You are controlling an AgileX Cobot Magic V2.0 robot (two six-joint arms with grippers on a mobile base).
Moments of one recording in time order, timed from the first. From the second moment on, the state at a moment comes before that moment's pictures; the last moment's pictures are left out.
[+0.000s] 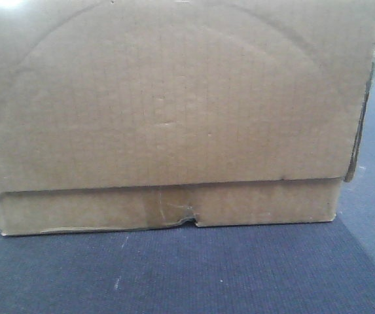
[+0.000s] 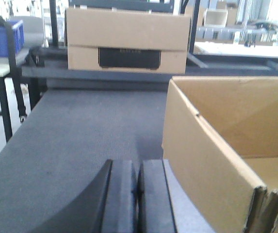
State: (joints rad) left arm -0.07 0.21 -0.40 0.14 0.28 -0.17; right arm 0.13 0.26 -0.37 -0.01 0.22 0.02
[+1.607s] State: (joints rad) left arm 0.10 0.01 0.00 0.01 0.08 -0.01; right arm 0.13 0.21 -0.37 -0.01 0.21 0.02
